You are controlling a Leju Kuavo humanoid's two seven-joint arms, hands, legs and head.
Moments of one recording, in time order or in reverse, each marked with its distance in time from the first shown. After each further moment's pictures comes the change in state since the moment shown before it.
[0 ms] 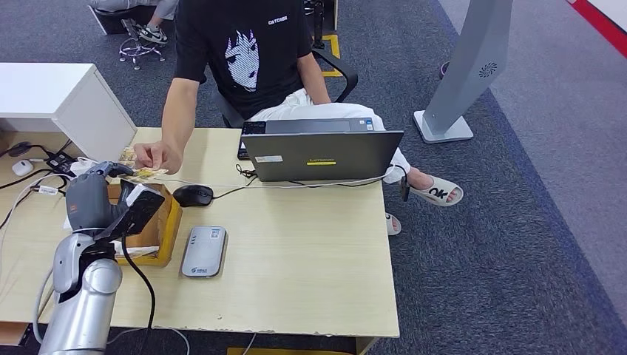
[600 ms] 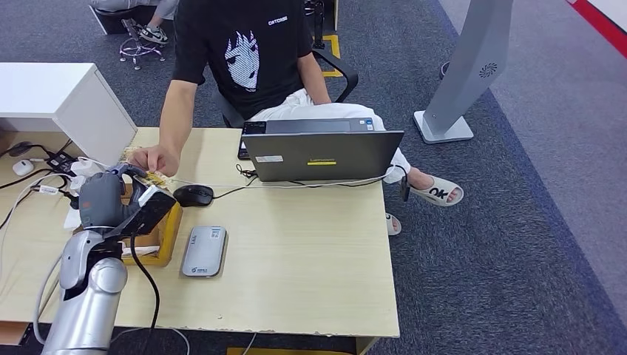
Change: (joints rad) left arm -0.004 -0.001 -0.043 0.000 -0.046 -0.077 0.027; right arm -0.001 -0.004 -0.001 0.000 0.000 0.011 0.000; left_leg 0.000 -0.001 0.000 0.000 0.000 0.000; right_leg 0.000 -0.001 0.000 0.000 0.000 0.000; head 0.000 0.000
